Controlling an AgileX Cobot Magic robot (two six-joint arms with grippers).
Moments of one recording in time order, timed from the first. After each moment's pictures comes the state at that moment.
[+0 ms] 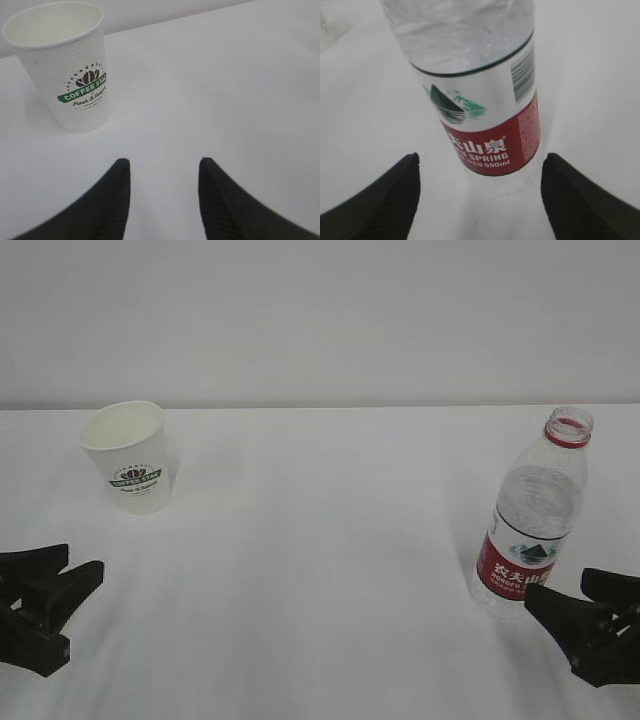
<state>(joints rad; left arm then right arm) -0.20 1.63 -0.07 0.26 -1.14 -0.04 -0.06 1.70 -0.04 -0.50 -1.14 0.17</state>
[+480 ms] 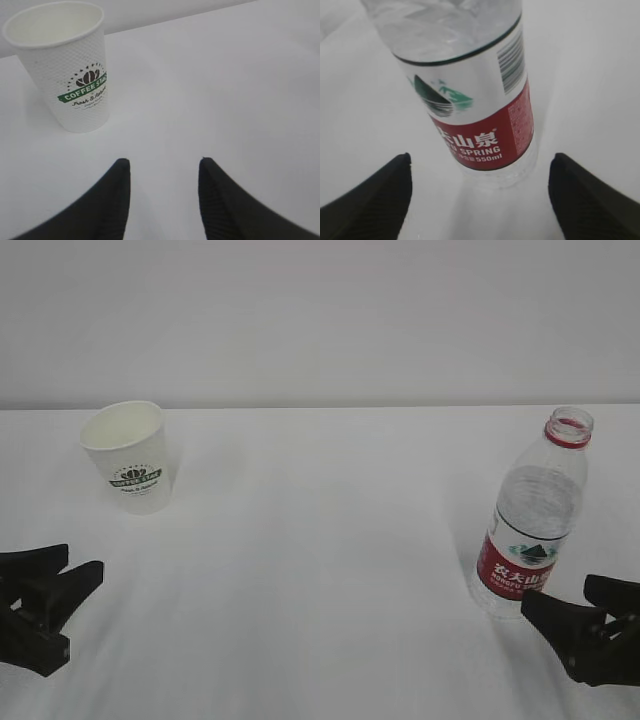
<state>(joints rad) -0.20 1.63 -0.07 0.26 -1.14 -0.04 -0.06 1.74 -0.05 -0.48 -1.14 0.16</state>
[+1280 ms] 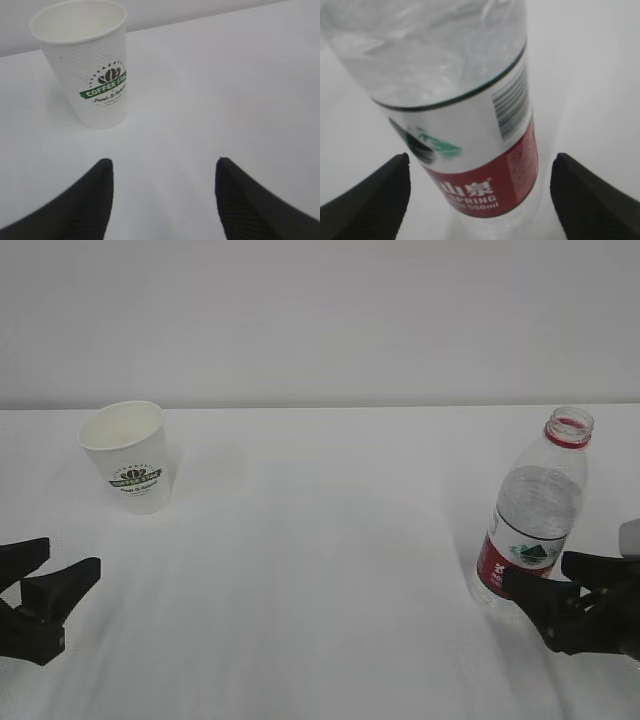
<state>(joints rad) -0.20 1.63 -0.07 0.20 -1.14 -0.04 -0.06 1.83 -0.16 -0.52 -1.15 0.16</state>
